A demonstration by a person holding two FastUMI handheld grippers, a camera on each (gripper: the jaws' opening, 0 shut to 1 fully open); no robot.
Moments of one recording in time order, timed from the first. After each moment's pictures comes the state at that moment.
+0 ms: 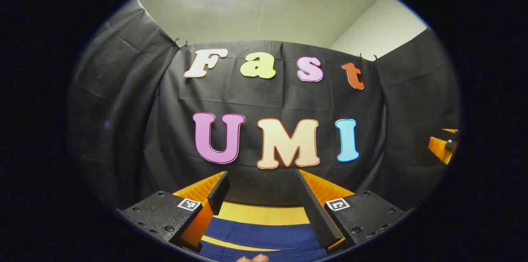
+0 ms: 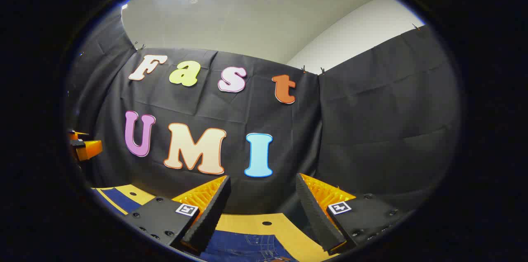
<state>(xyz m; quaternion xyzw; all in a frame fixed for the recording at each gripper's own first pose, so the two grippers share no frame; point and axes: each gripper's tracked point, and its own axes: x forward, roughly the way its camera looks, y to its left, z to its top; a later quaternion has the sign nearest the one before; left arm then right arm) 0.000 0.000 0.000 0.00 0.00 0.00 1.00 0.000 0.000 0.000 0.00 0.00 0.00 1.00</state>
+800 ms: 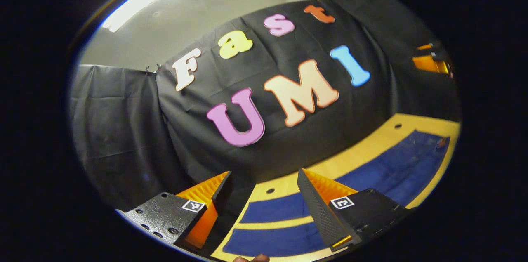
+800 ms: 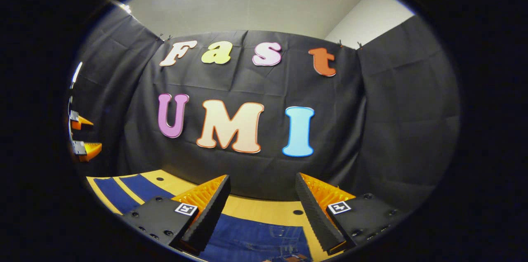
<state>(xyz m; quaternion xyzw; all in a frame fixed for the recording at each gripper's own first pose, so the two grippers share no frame) -0.057 0.092 -0.092 0.28 0.15 0.04 0.95 0.039 0.070 -0.092 0.03 0.07 0.16 0.98</state>
